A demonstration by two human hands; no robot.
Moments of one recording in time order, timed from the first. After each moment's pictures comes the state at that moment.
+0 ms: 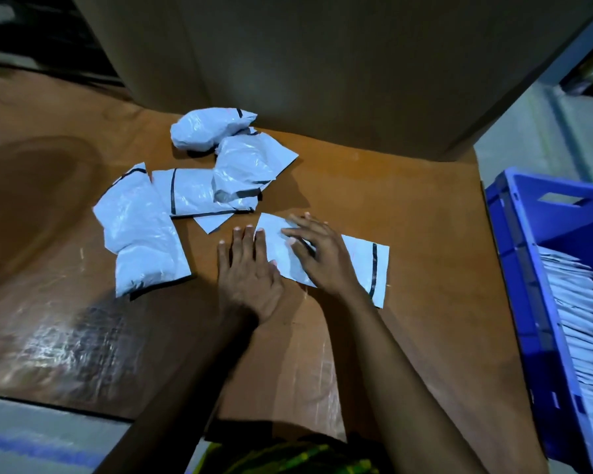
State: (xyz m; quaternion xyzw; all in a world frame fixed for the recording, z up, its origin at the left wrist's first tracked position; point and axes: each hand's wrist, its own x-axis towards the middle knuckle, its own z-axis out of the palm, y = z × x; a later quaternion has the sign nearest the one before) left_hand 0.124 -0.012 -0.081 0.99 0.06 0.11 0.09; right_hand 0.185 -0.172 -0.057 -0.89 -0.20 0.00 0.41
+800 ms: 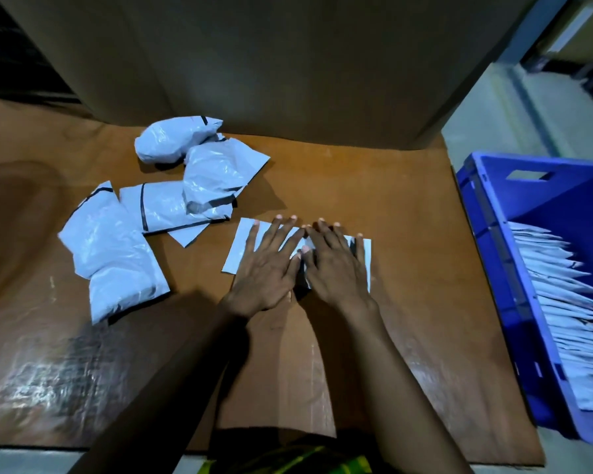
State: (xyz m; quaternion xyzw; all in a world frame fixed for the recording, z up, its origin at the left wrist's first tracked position) left_hand 0.169 -0.039 -0.085 0.97 -0.20 0.07 0.14; right_hand 0.161 -0.201 -0.040 -0.98 -0.05 0.04 0.17
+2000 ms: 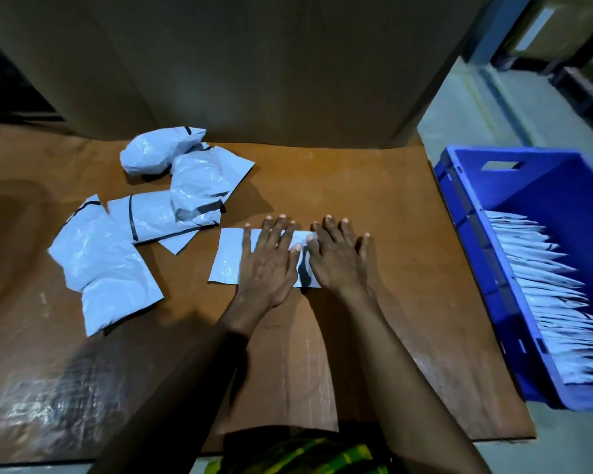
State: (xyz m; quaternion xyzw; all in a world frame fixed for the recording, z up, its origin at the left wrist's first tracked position) left_hand 0.169 -0.066 -0.074 0.98 -0.13 0.07 0.10; right_hand 0.171 -0.222 -0.041 -0.98 0.02 0.08 0.19
